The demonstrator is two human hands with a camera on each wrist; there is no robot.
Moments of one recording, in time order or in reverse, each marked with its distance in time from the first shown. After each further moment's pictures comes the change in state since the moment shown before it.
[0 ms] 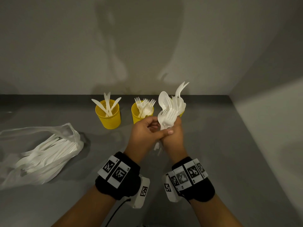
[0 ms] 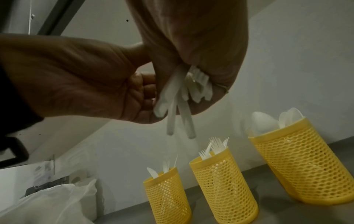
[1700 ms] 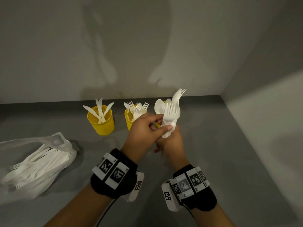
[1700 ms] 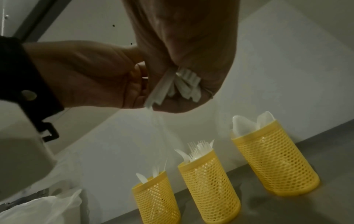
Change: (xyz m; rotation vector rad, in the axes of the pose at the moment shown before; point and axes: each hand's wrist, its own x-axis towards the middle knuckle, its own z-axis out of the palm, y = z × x) left_hand 0.018 0.010 0.006 0.305 -0.086 0.142; right_hand -0.011 -0.002 -0.008 0.277 0.004 0.211
